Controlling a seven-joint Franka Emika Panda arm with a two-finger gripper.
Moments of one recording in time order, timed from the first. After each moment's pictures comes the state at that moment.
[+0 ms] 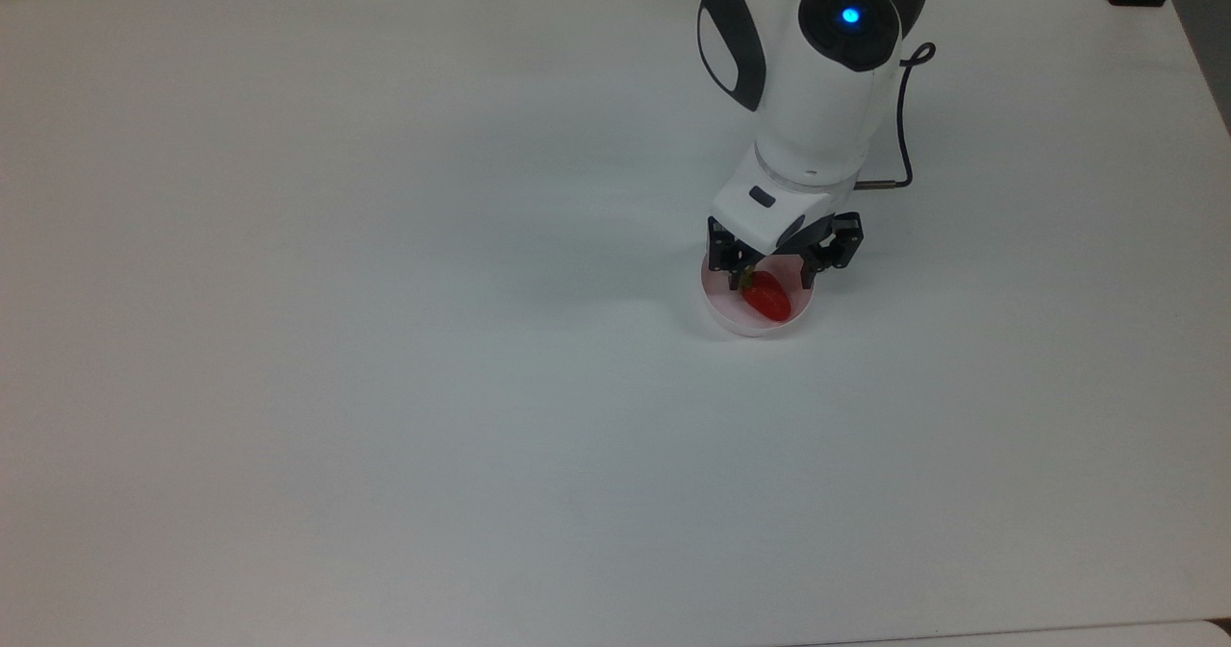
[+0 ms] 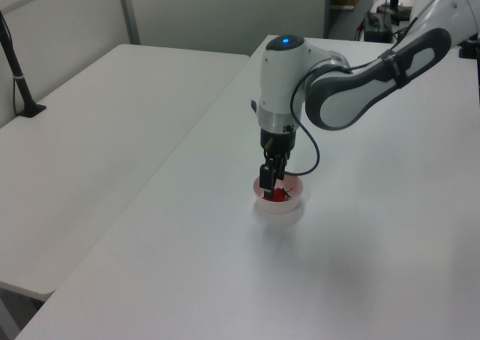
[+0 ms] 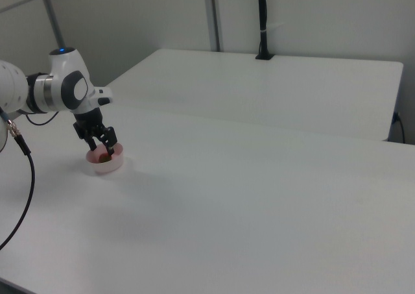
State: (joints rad) arm 0.36 0.55 0.06 -1.55 -0.06 2.18 0.39
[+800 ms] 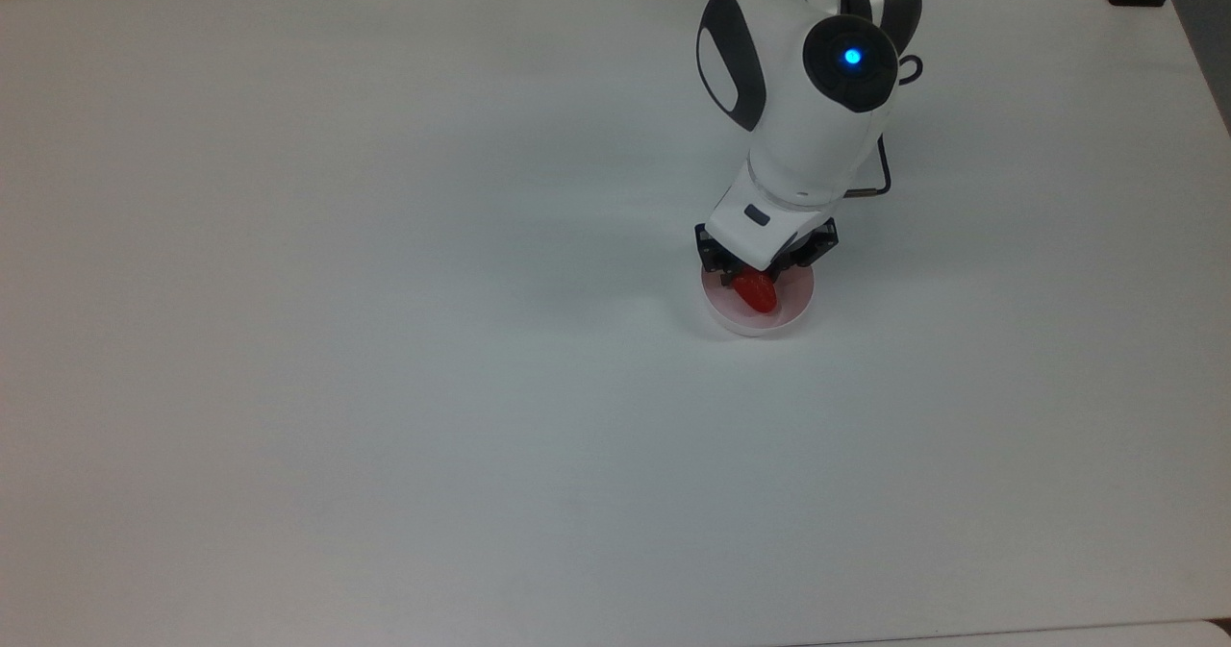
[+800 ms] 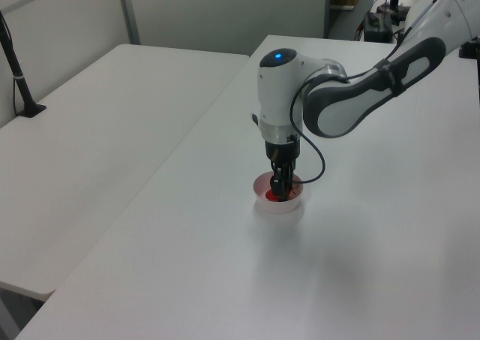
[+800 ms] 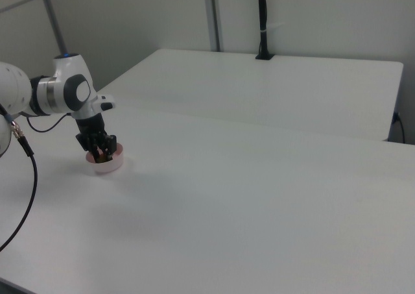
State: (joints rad) arm 0.36 0.57 0.05 -1.53 -0.09 2.07 0.33
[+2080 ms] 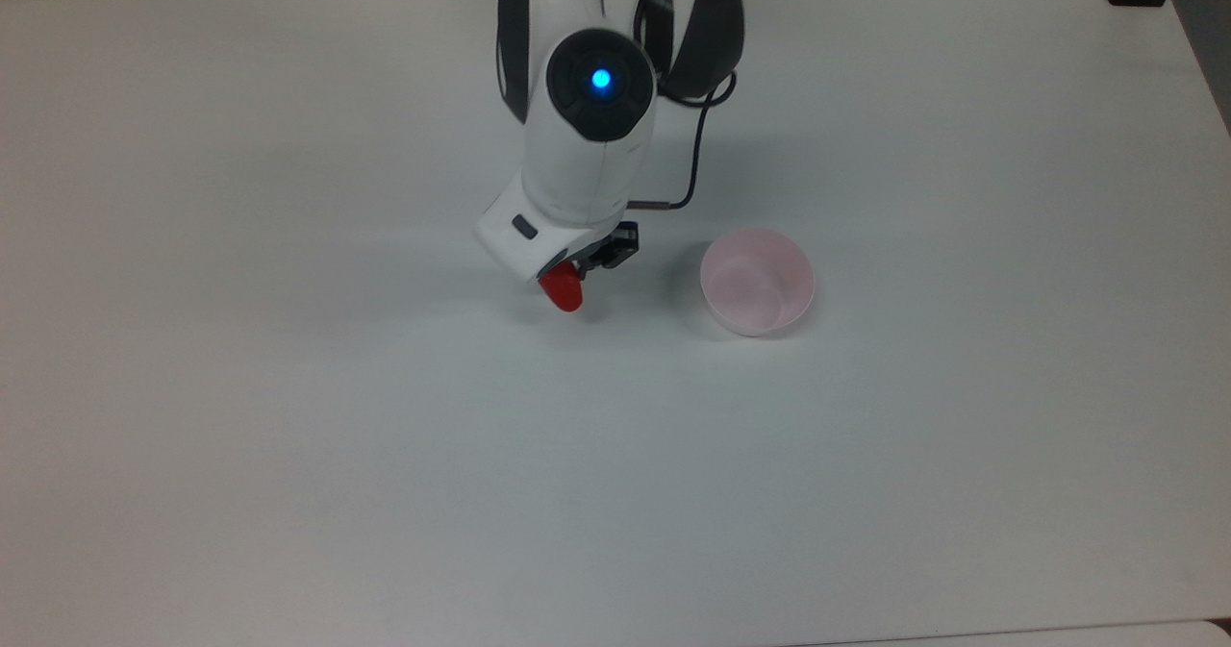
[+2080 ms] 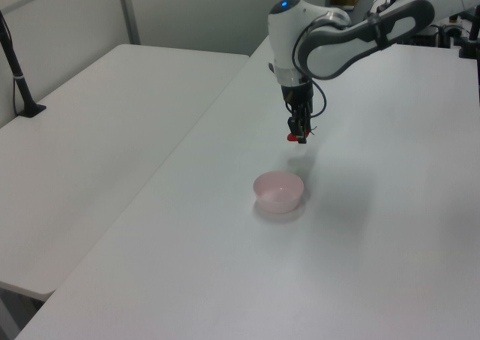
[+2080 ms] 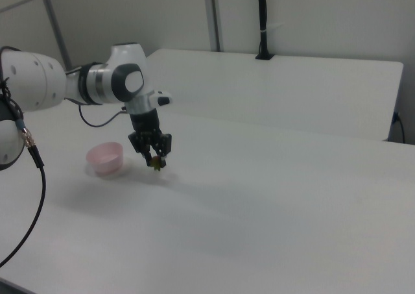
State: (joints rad) arm 0.14 0.53 -0.02 -1.51 -0.12 1.91 0.11
